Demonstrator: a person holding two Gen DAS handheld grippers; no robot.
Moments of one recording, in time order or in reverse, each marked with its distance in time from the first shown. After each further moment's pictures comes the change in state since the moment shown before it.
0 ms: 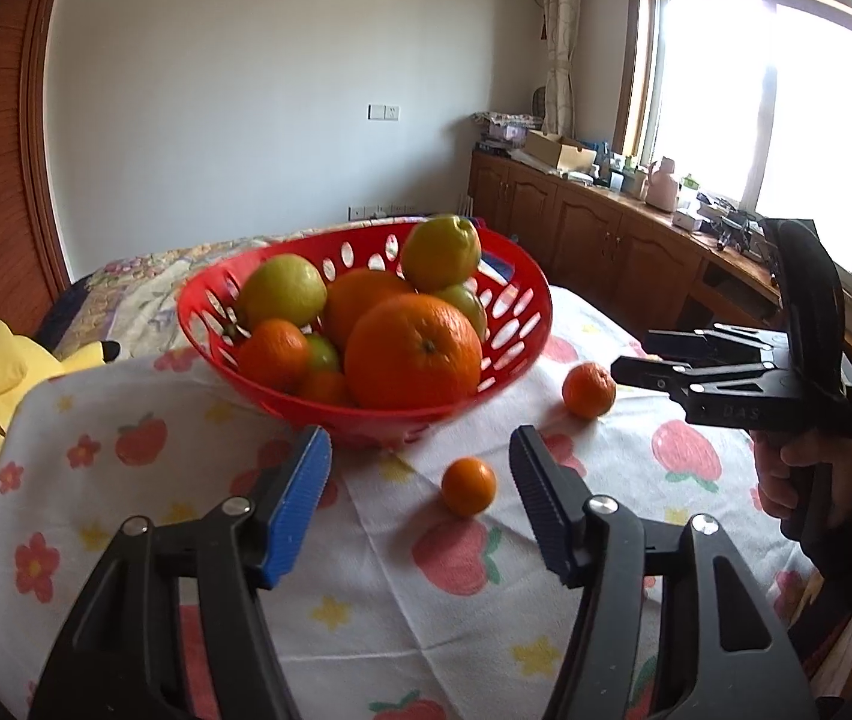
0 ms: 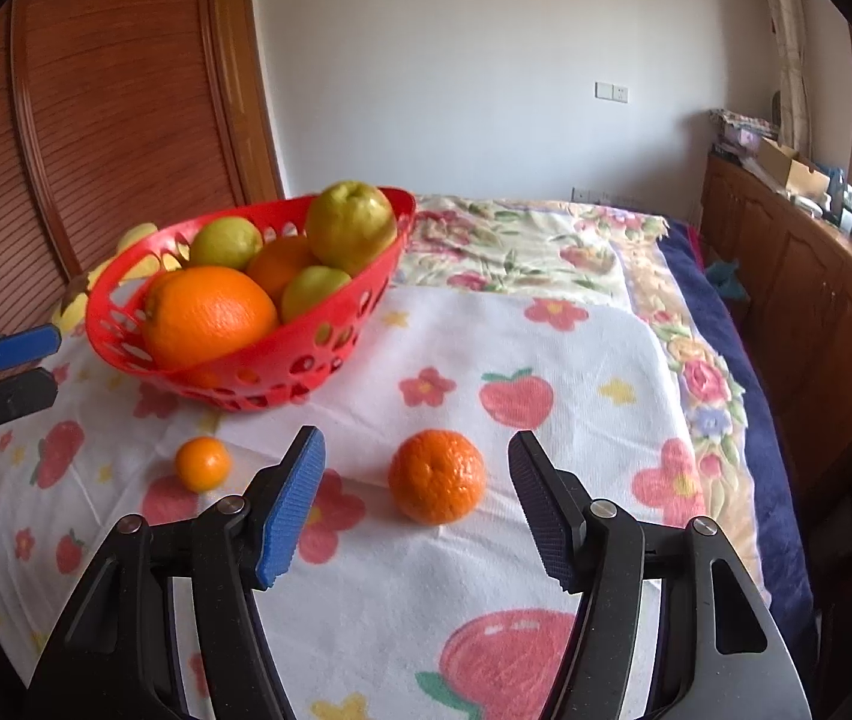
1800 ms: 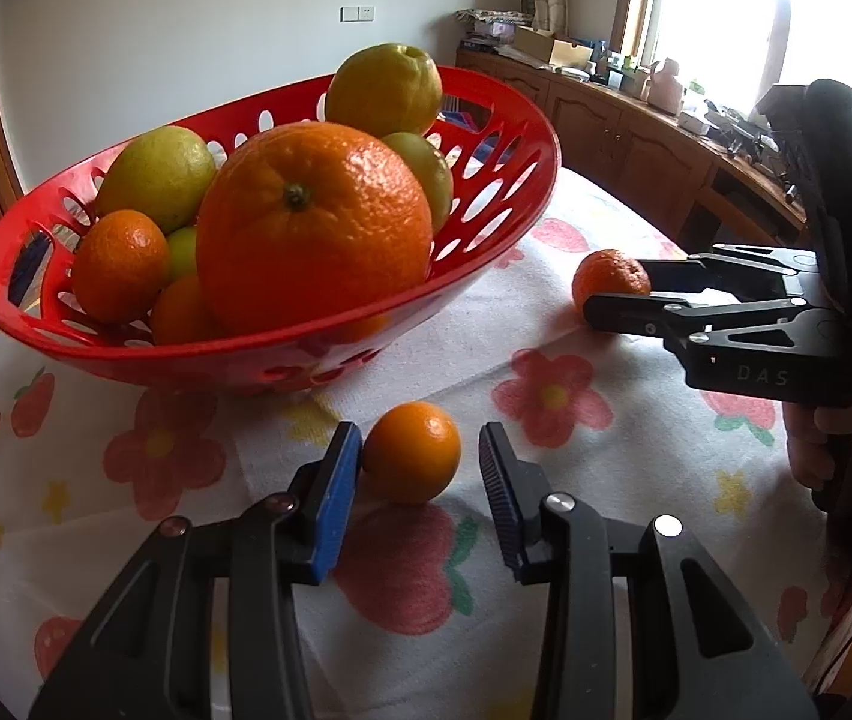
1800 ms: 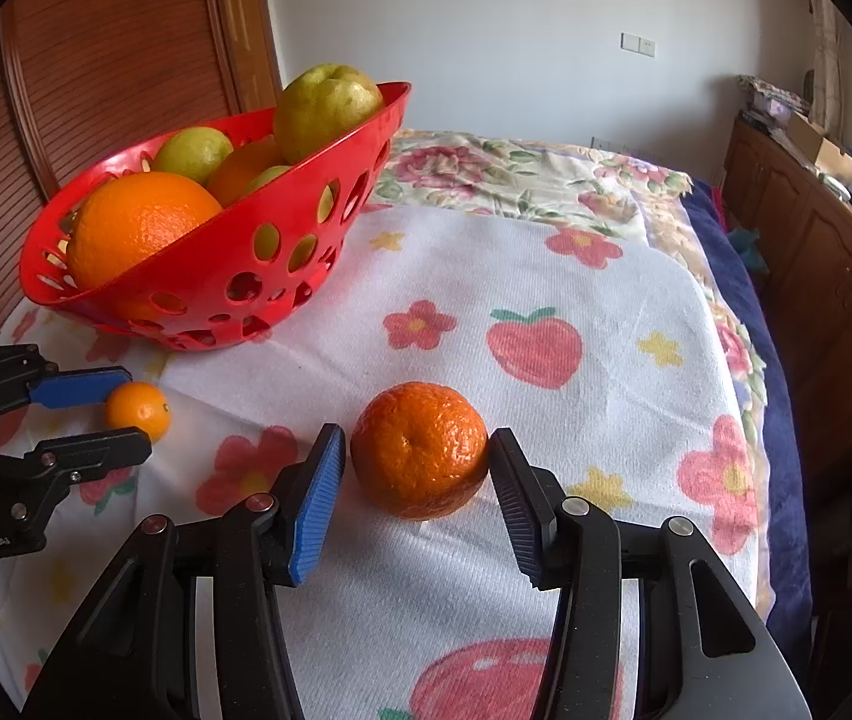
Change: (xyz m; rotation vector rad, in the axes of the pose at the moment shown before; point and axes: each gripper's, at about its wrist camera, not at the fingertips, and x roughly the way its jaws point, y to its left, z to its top) left arm 0.095 -0.036 -0.011 0.043 0.252 -0.001; right arm 0.054 -0.009 -0.011 -0.036 0.144 0.024
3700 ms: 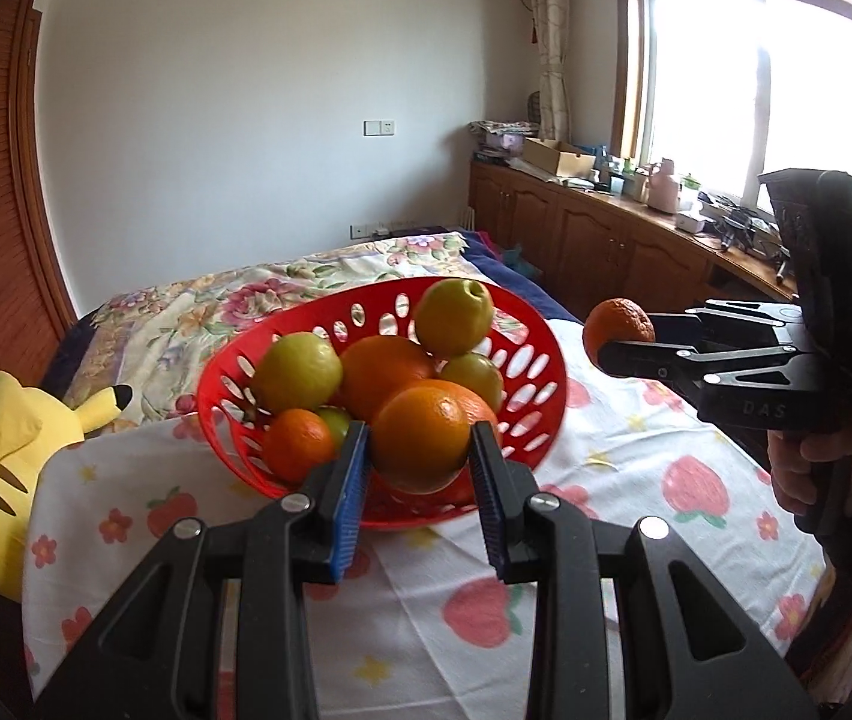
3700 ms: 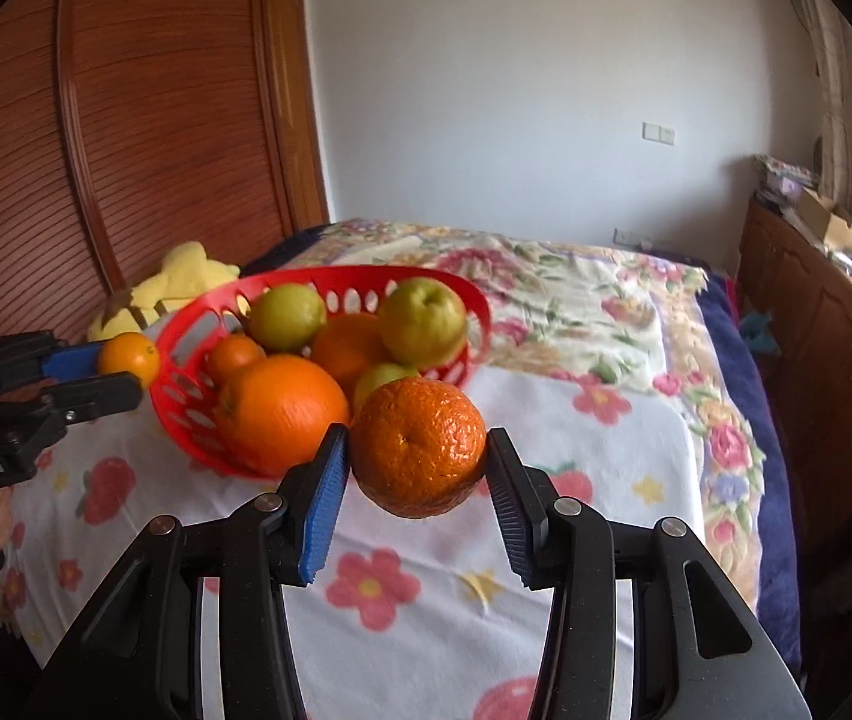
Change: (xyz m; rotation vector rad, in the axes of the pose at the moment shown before) left arm -0.112 0.054 0.030 0.009 -0.275 0.037; right arm -0.078 0.039 0.057 -0.061 -0.213 0.062
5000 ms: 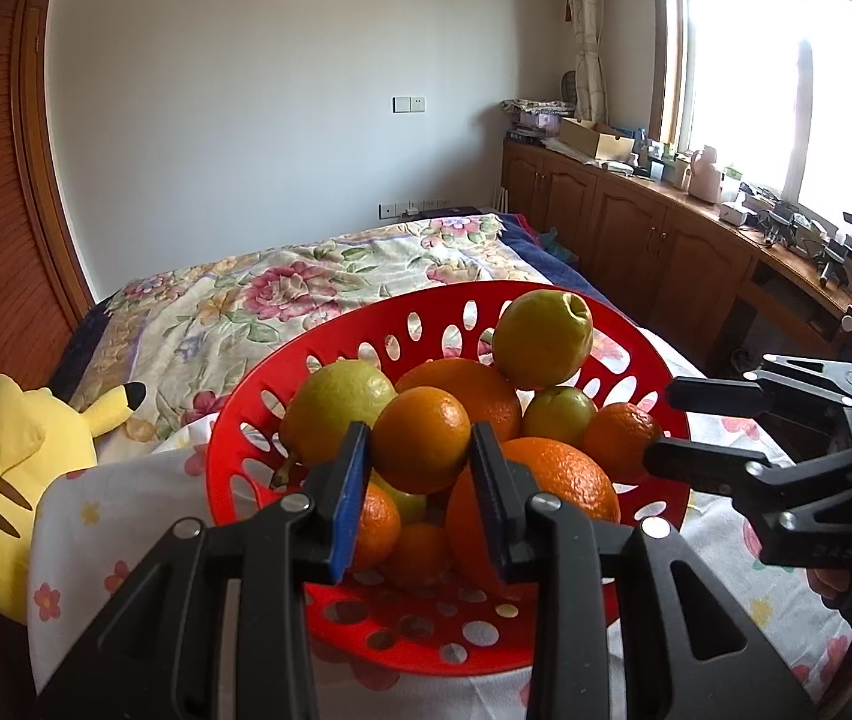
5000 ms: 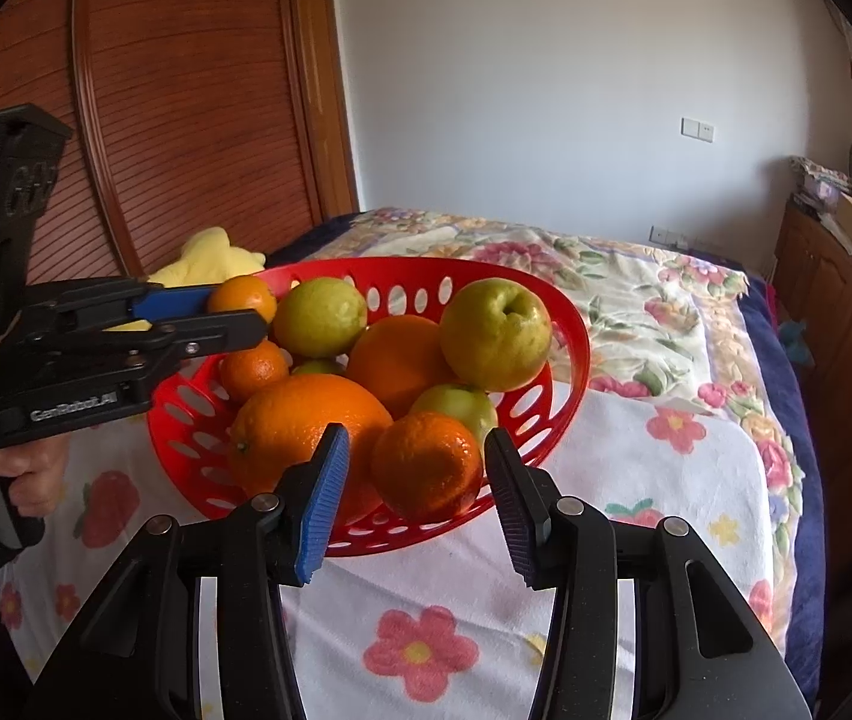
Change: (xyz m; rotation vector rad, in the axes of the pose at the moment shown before) left arm 0.067 0.029 0.025 -0.017 0.059 0.062; right arm 0.045 0.016 0.004 -0.017 0.022 0.066
